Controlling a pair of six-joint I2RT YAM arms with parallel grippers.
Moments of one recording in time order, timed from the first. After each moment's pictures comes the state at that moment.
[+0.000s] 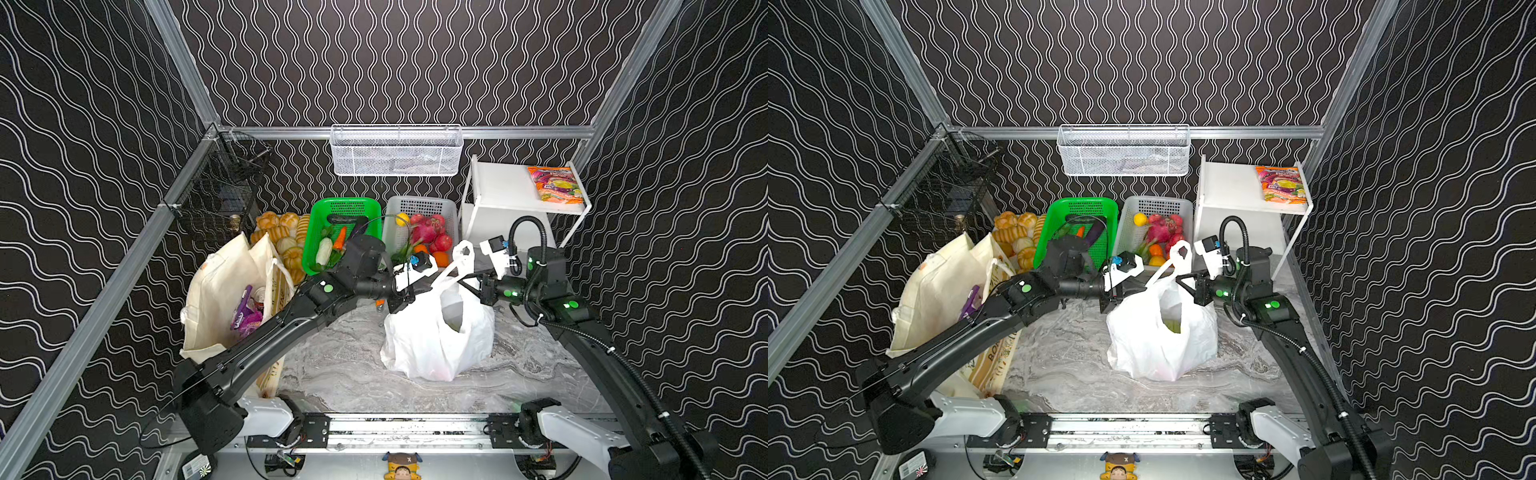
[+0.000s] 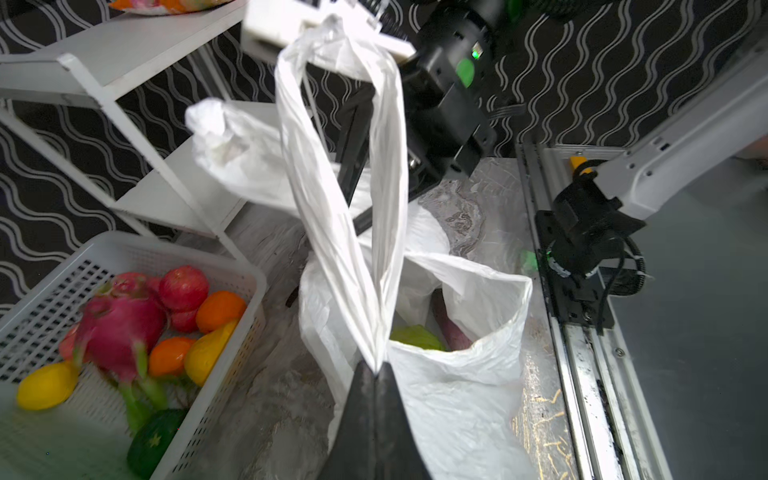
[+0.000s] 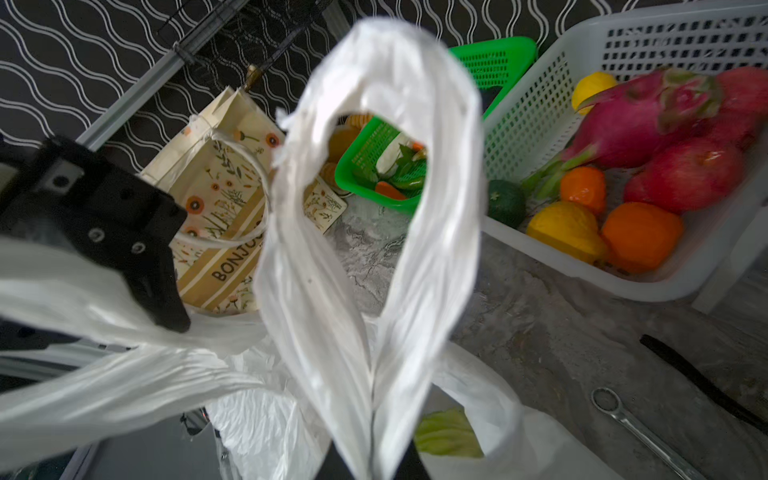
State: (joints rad) left arm -0.74 1.37 1.34 -0.47 0.59 0.40; right arm 0.25 1.08 0.98 -0.42 -0.77 0.15
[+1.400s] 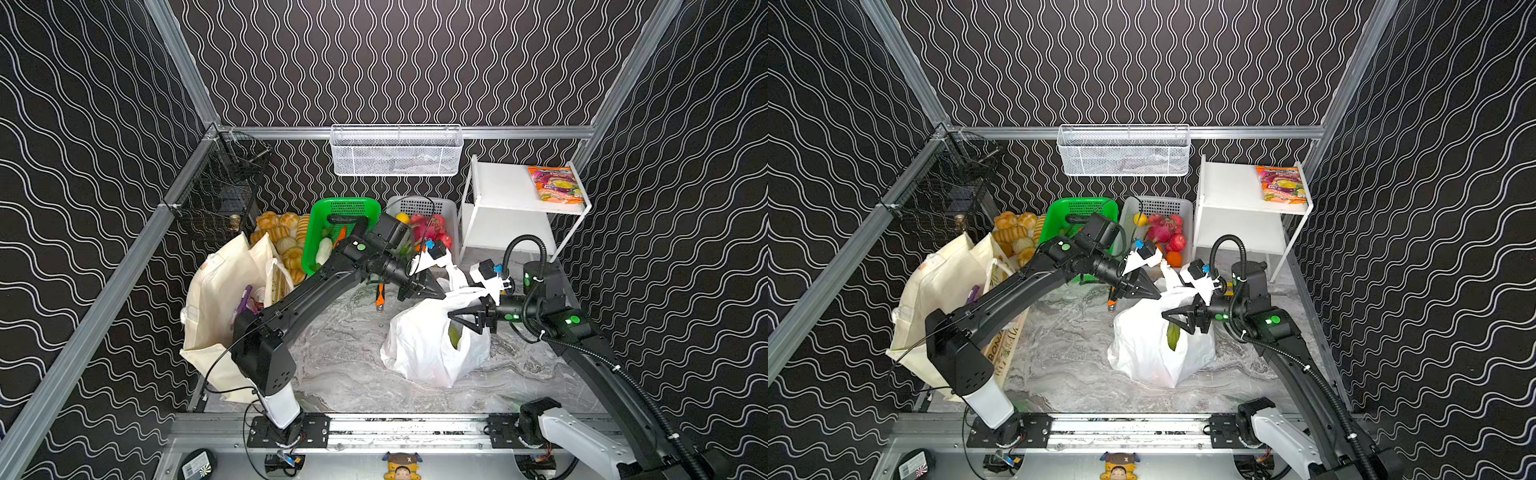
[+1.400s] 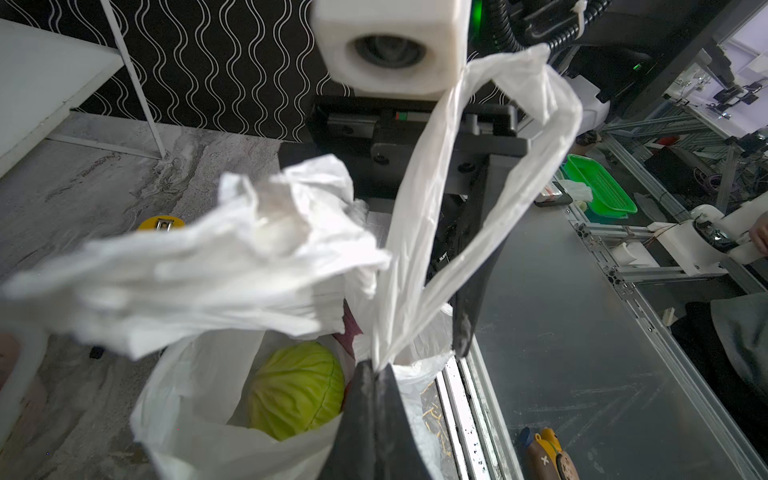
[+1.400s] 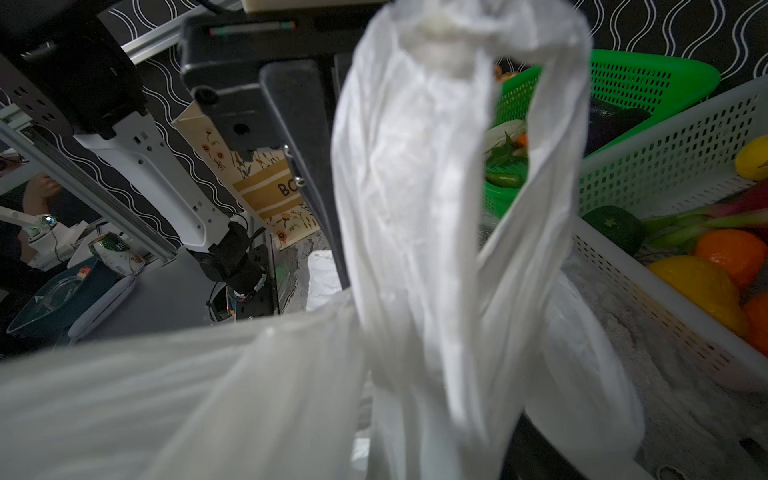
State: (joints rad) left arm -0.68 1.72 1.69 -0.85 1.00 0.50; right arm 0.30 0.96 0.88 -0.46 -0.97 -0.14
